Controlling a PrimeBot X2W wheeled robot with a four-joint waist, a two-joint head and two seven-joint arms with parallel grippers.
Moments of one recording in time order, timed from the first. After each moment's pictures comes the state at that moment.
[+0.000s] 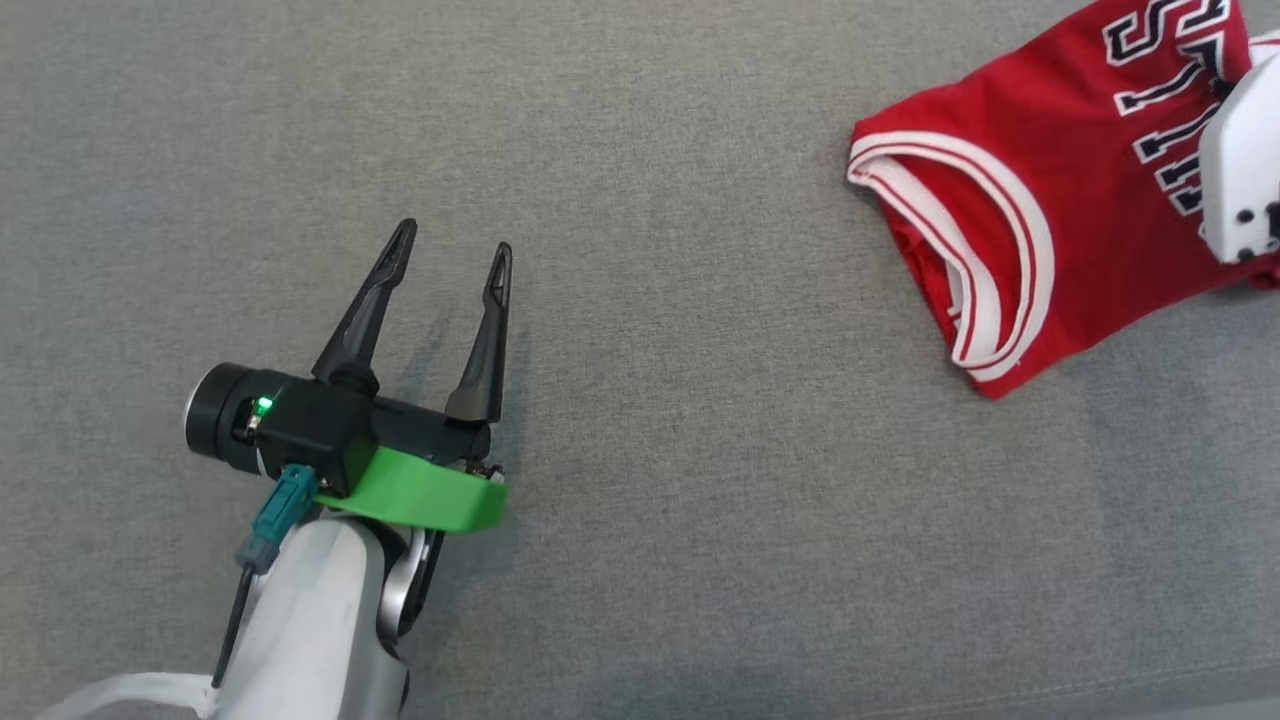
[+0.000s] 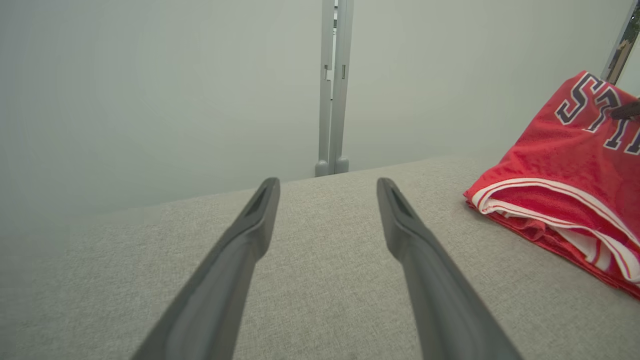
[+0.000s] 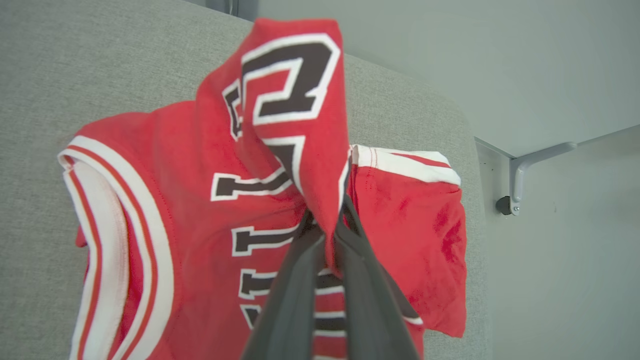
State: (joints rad) left arm -0.33 0.07 -0.24 0.11 -0.14 -0.13 -0.26; right arm -0.72 -0.46 0.06 0.07 0.16 0.13 0.90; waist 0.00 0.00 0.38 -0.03
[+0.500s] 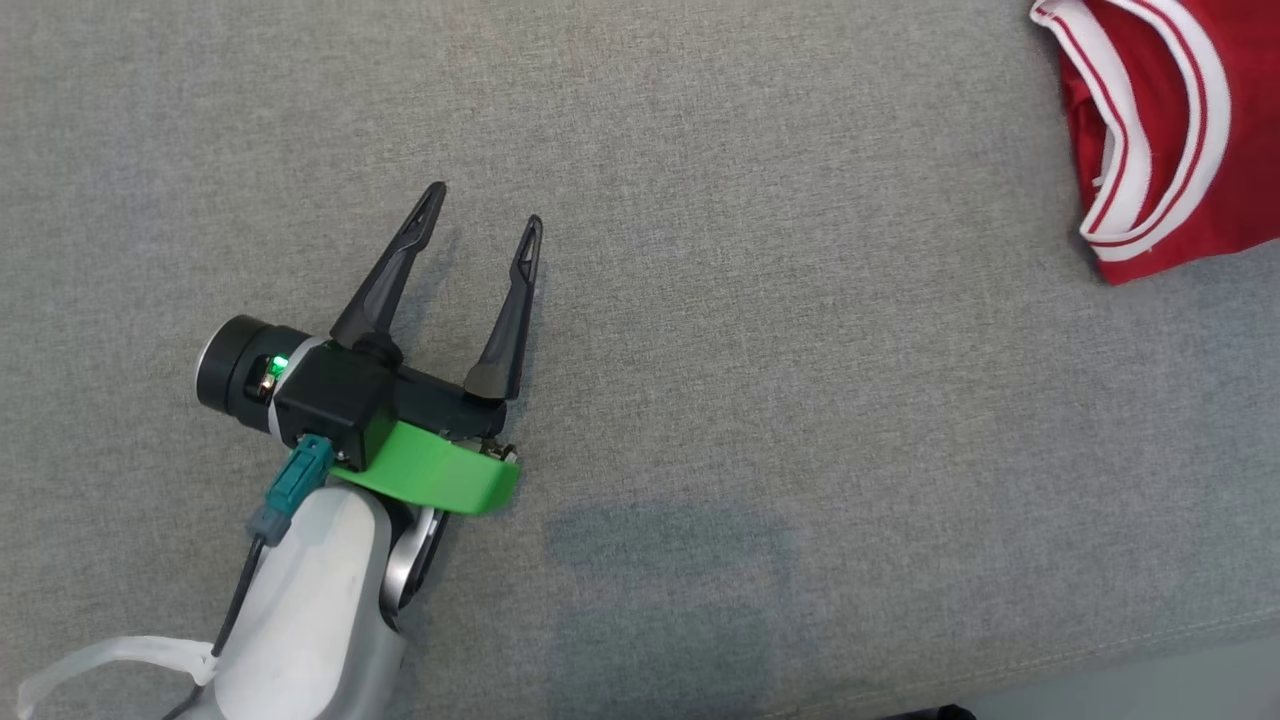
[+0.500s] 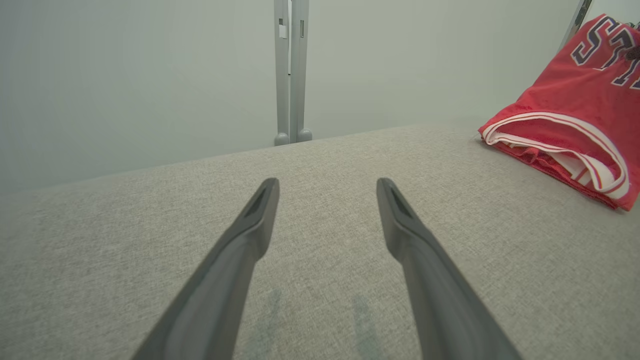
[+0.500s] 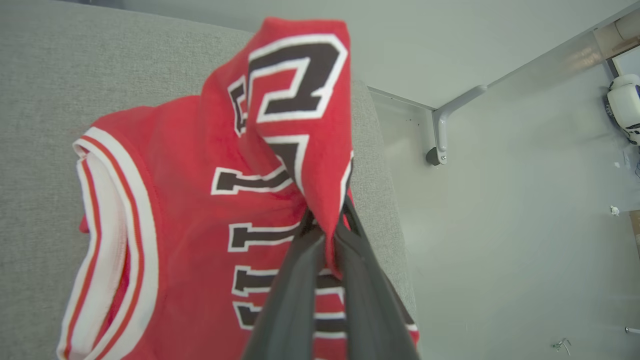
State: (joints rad) left arm -0.42 0.12 -0.31 0.12 -0.16 -0.13 -0.26; right arm -0.80 -0.56 -0.13 0.06 0.12 0.13 0.95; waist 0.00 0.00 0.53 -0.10
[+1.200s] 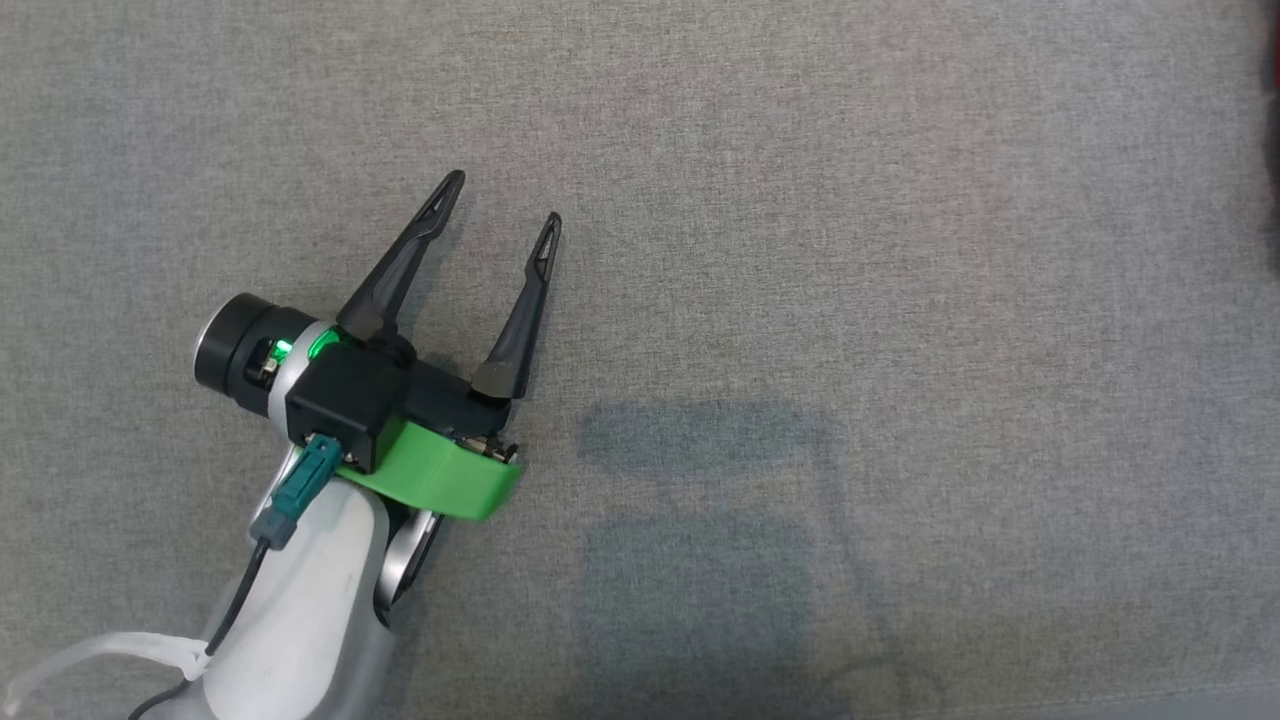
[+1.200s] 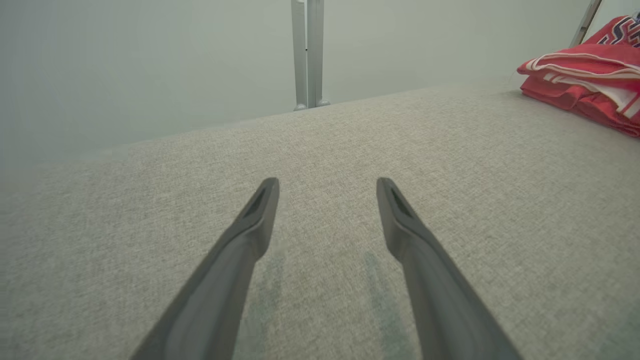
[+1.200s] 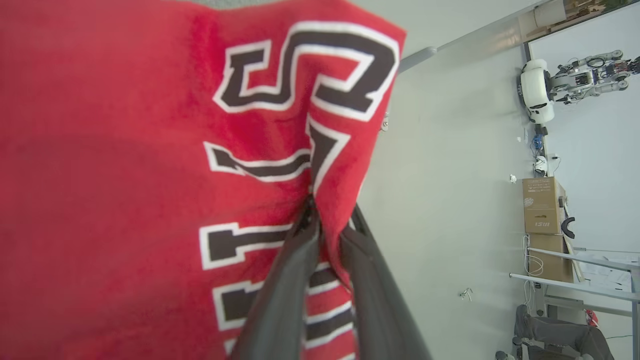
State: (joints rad) left arm -0.44 0.17 -0.37 0.09 -0.15 -0.13 -0.26; right arm -0.81 -0.68 -0.23 0.36 -0.12 0.13 0.78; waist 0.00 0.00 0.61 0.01
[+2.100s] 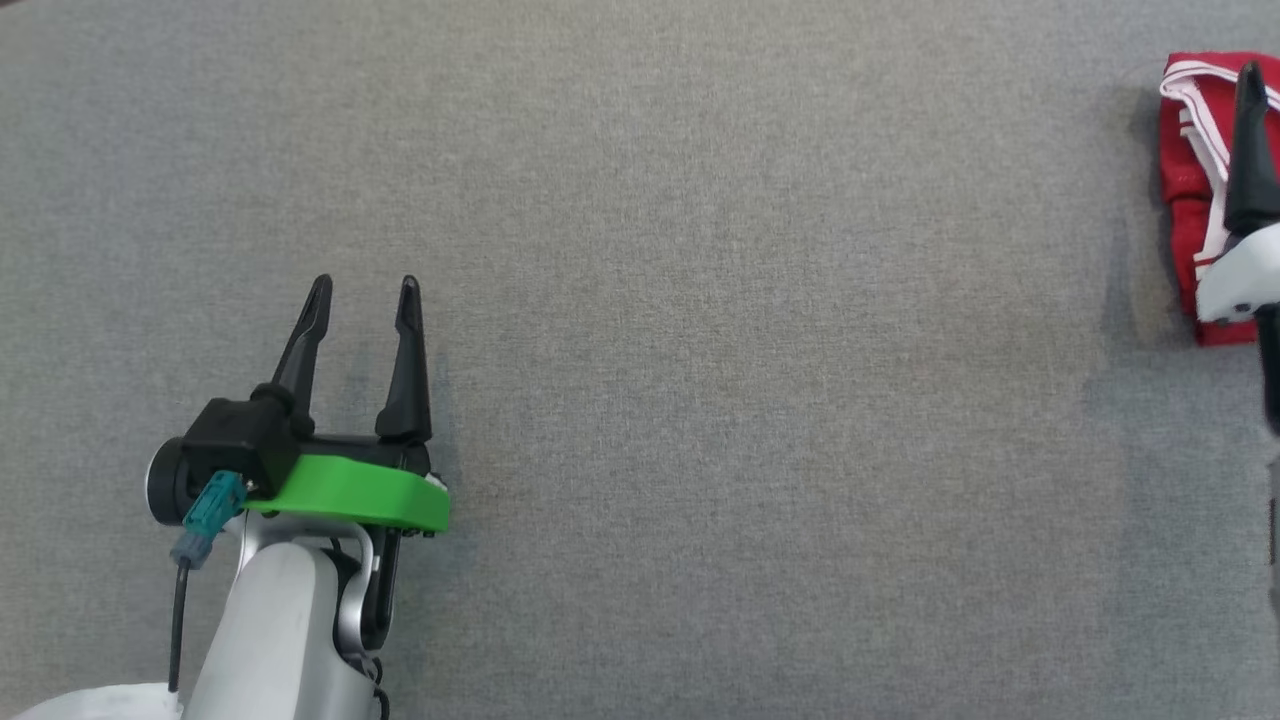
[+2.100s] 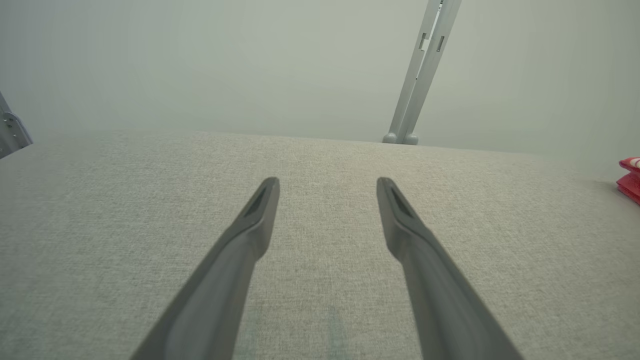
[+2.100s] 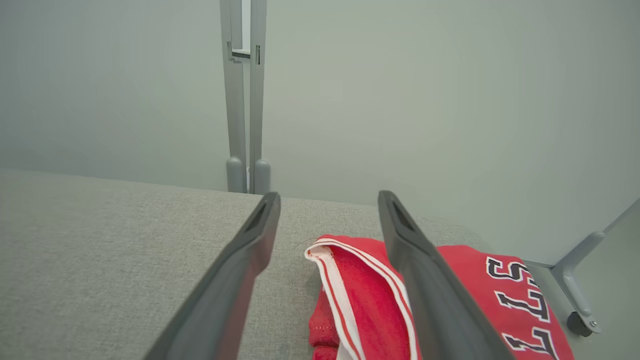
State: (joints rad) left arm -0.33 0.07 -0.17 0.24 -0.28 -0.07 -0.26; right arm -0.58 -0.32 -0.18 0.27 0.07 0.13 0.00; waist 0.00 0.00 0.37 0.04
